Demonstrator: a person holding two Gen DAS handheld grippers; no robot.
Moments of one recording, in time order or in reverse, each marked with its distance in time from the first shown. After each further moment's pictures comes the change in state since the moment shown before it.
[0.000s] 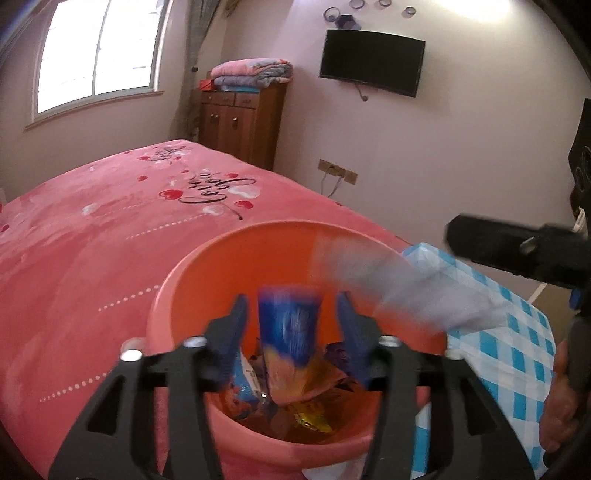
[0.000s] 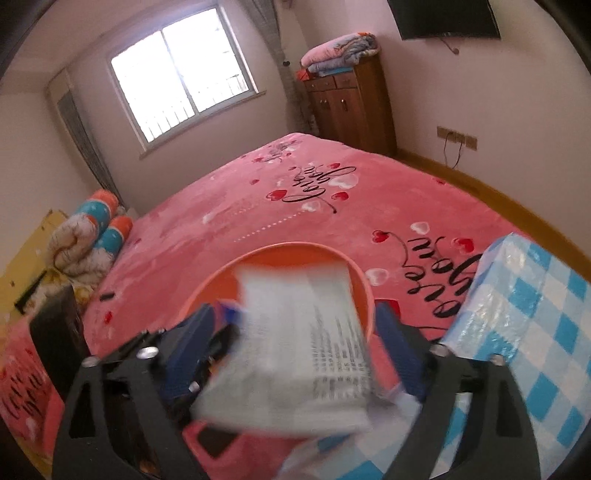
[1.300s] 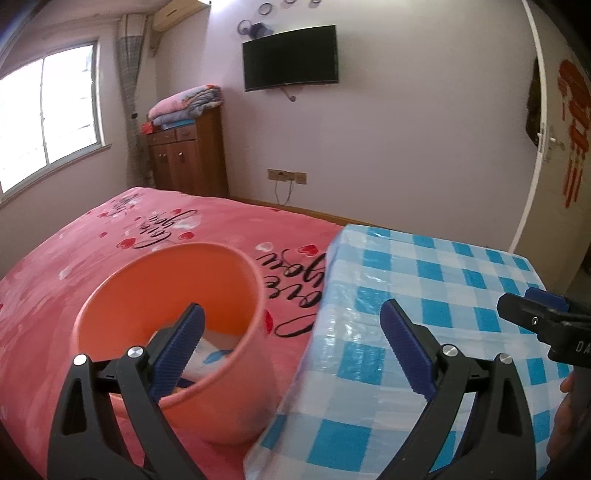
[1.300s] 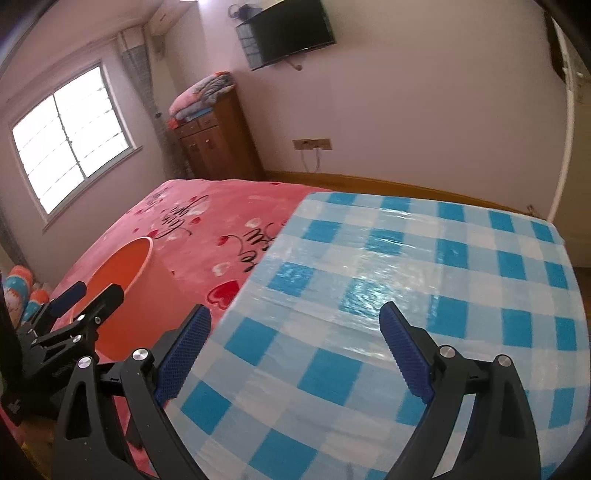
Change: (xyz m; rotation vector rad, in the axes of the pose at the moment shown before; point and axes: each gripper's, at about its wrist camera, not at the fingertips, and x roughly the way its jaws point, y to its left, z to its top) left arm -0.037 -0.146 -0.024 0.283 -0.046 -0.080; right arm -0.158 -0.135 -0.136 0.273 -0.172 -0.429
